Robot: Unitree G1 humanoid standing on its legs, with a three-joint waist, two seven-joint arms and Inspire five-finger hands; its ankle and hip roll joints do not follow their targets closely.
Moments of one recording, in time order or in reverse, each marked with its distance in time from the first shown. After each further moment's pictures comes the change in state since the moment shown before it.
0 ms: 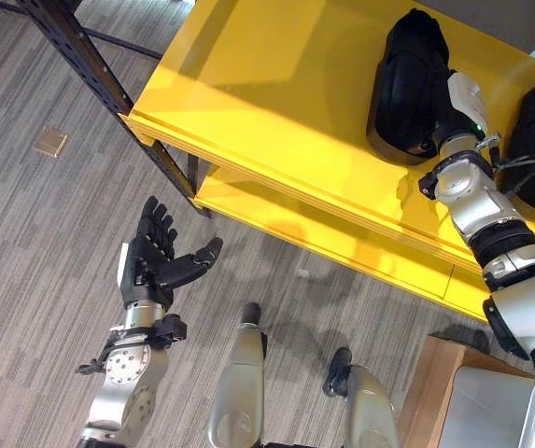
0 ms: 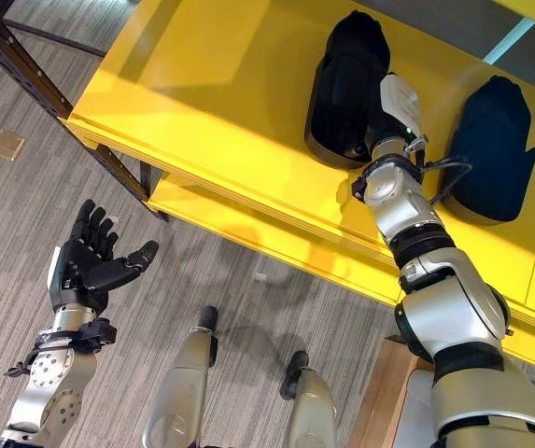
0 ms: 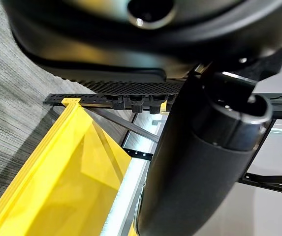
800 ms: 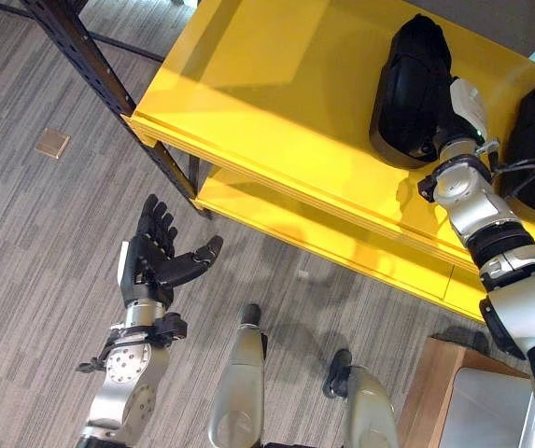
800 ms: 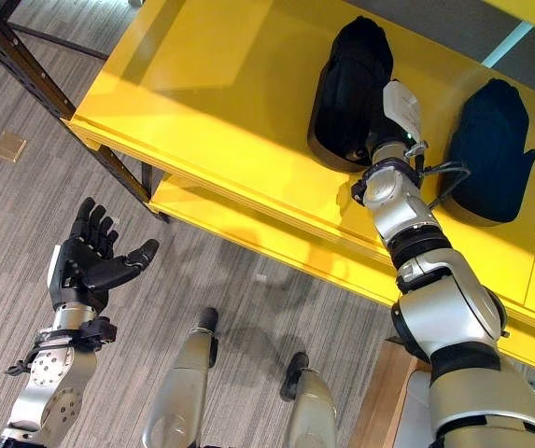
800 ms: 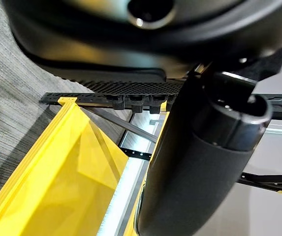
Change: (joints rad) left arm -0.011 0.000 0.000 0.000 0.000 0.000 0.001; right arm 0.000 0.011 -0.013 0.023 0.011 0.006 -0.004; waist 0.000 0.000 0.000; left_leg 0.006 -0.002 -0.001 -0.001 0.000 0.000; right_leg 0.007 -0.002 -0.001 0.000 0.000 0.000
